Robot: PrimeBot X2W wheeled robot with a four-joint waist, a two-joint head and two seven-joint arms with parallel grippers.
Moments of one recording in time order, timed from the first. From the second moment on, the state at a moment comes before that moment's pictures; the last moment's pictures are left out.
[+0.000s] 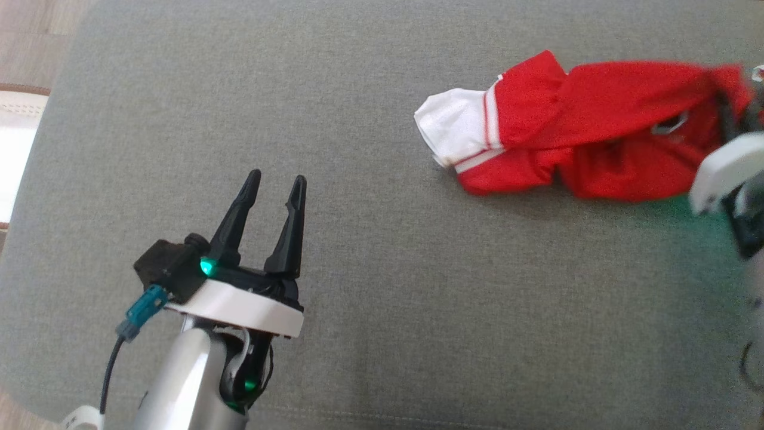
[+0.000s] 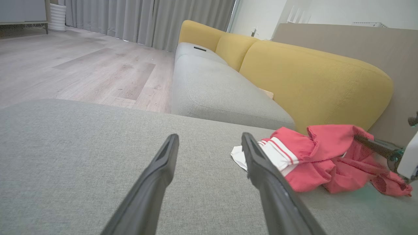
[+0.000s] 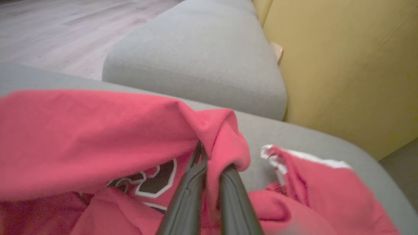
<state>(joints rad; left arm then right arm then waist) -0.19 0.05 -0.28 0.14 -0.35 -0.12 -0.26 -0.62 -0.30 -0.08 0.69 -0.05 0.13 0.04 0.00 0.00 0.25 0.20</state>
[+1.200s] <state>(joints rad) -0.14 0.05 -0.23 0.12 -0.36 -0.12 -0.26 -0.17 -0.07 0.00 0.32 0.20 0.13 -0.18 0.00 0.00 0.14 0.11</state>
